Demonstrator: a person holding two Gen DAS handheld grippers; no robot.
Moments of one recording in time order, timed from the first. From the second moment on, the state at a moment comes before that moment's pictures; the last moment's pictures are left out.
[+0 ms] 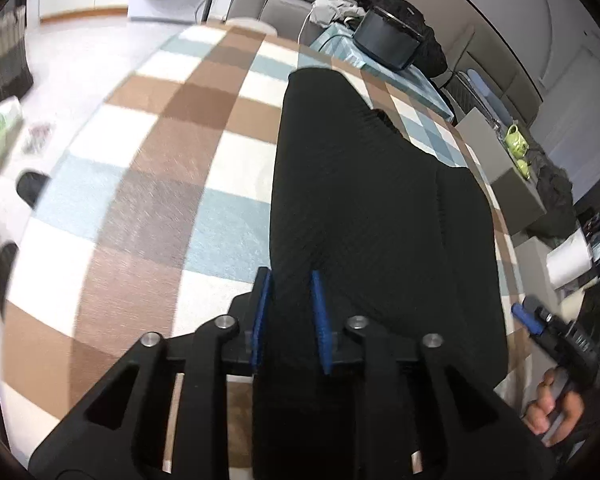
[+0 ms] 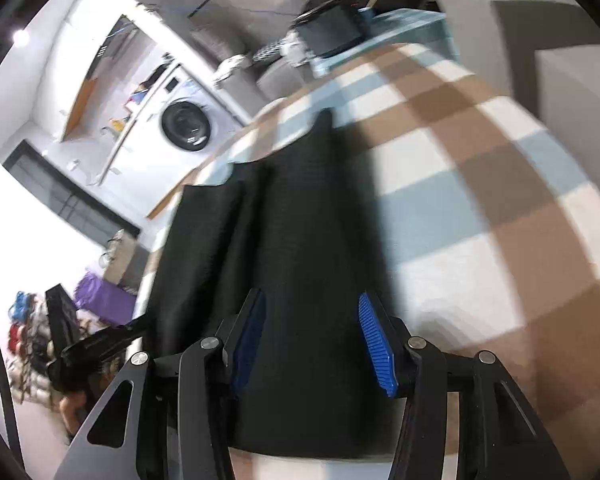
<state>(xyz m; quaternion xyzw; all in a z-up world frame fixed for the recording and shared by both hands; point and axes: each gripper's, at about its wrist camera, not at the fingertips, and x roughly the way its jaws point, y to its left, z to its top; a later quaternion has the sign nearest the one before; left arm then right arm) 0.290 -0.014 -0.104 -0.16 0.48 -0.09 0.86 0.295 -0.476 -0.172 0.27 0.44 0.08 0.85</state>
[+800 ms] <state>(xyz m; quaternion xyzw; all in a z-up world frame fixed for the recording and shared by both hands) 0.253 -0.009 -0.084 -0.14 0.45 -0.13 0.87 0.362 -0.432 -0.169 0.20 0.45 0.09 0.87</state>
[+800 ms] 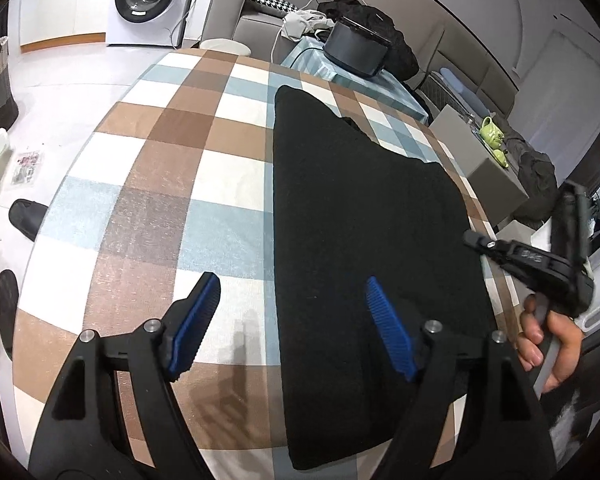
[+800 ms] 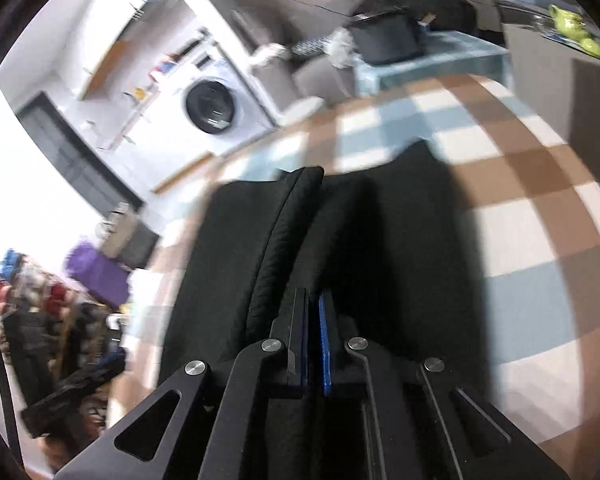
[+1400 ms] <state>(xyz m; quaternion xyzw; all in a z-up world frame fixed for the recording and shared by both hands) 0.255 -0.029 -0.089 -0.12 0.47 -0.13 0.87 0.350 -0.397 -0.197 0.23 0.51 0.17 0.81</state>
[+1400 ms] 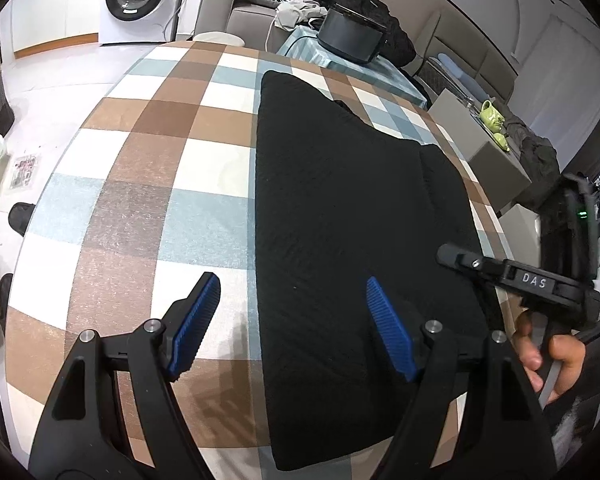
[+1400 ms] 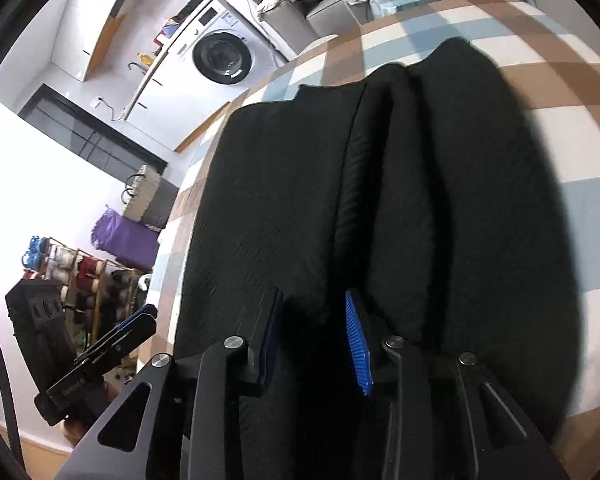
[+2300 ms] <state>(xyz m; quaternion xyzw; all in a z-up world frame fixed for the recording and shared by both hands) 0.224 -0.047 -0.114 -0.10 0.50 -0.17 0.84 0.271 -0.405 -0.178 0.17 0.49 0.20 0.83</state>
